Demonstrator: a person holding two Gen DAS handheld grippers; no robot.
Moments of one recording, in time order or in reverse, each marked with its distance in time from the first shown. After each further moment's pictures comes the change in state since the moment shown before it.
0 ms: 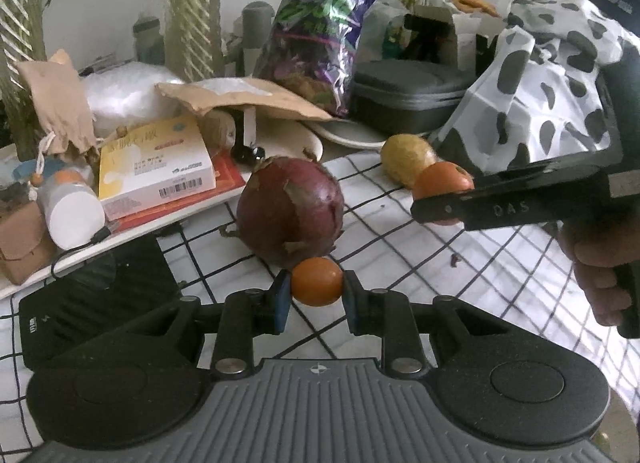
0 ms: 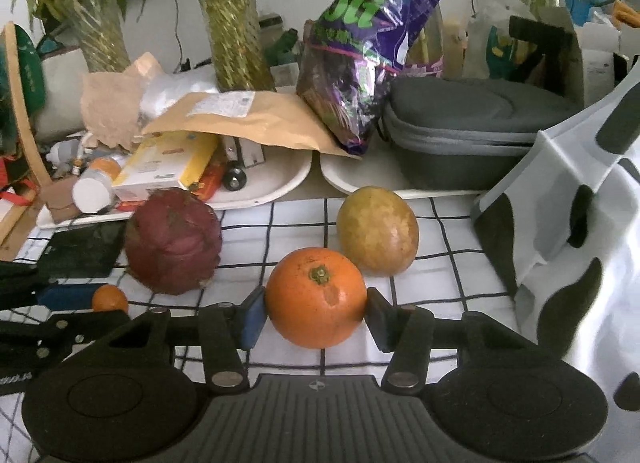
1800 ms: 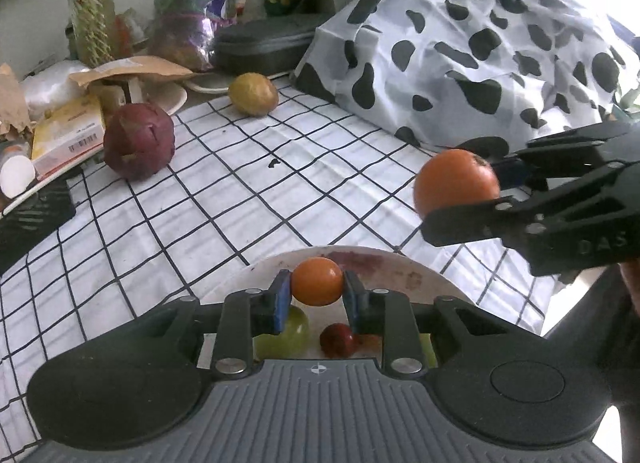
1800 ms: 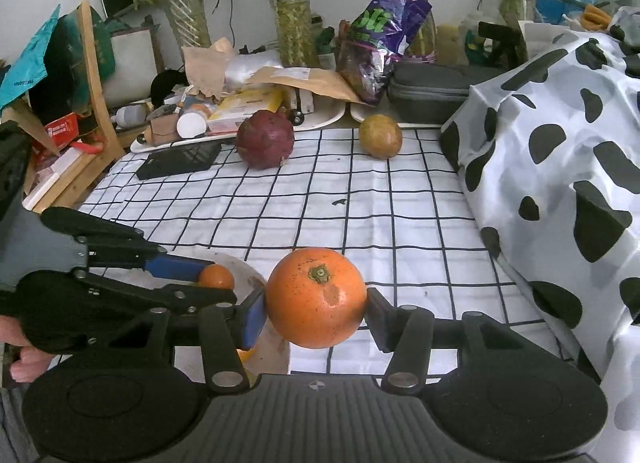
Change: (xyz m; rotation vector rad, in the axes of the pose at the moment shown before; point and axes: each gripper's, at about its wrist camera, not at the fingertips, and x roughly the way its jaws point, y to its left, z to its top) left arm -0.053 -0.122 -0.060 0.110 0.111 -0.095; right arm -0.166 0.003 -0.107 -0.055 0.025 0.074
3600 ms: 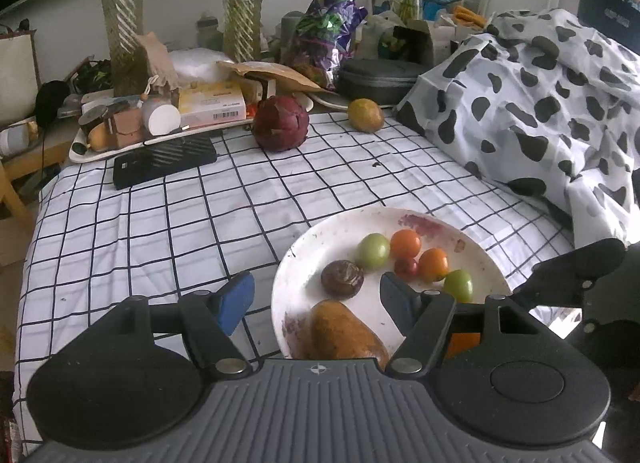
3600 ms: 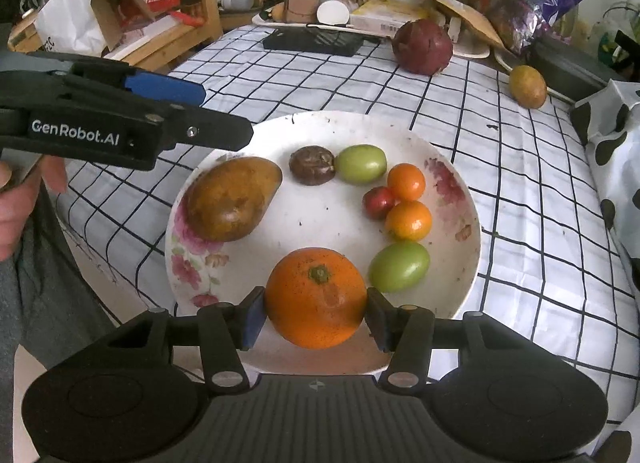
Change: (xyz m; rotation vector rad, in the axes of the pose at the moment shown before) left arm -0.101 0.015 -0.063 -0.229 -0.121 0.206; right arm 0.003 0.098 -0.058 -0.297 0.236 0.133
